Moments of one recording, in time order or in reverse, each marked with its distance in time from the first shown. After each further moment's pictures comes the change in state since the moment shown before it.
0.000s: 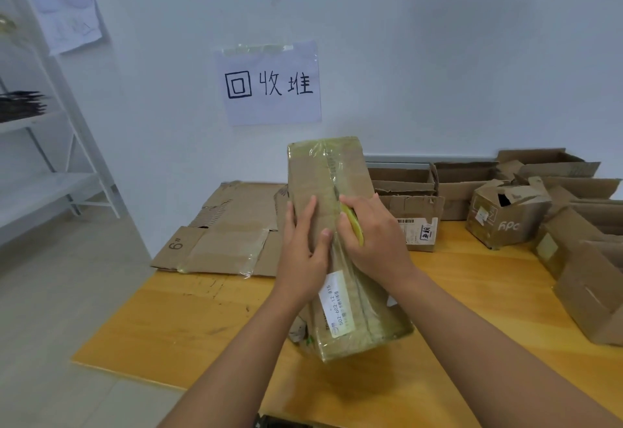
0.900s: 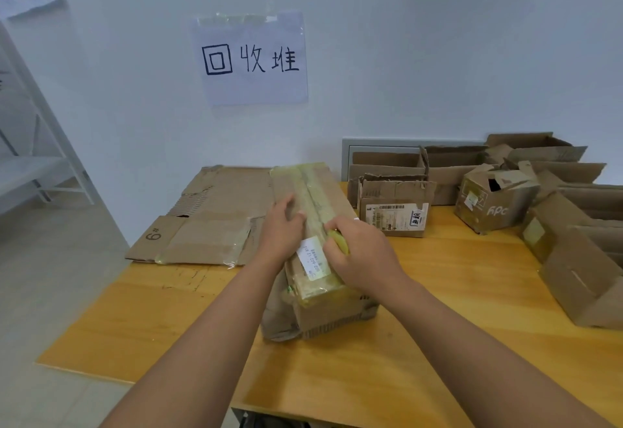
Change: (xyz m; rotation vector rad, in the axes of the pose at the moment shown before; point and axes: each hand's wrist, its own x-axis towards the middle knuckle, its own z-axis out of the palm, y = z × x) left_hand 0.060 -0.053 0.010 -0.109 -0.091 -0.387; right_hand -0.023 -0.004 -0.001 -0.043 -0.409 0.212
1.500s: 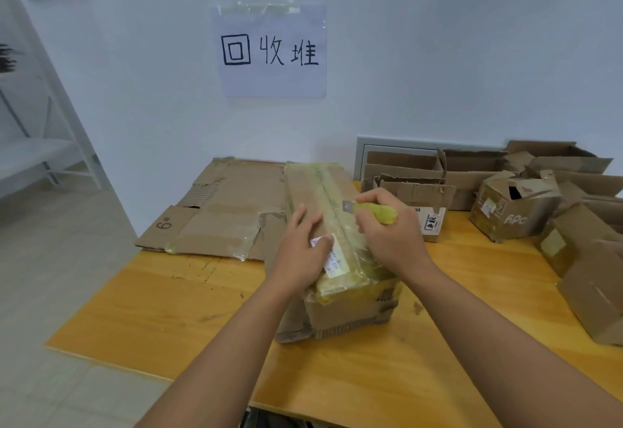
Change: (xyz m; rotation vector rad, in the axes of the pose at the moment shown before) left_hand -0.047 -0.003 -0.005 0.136 -0.098 0.127; right_hand 0.024 0.005 -0.009 0.394 0.185 0.190
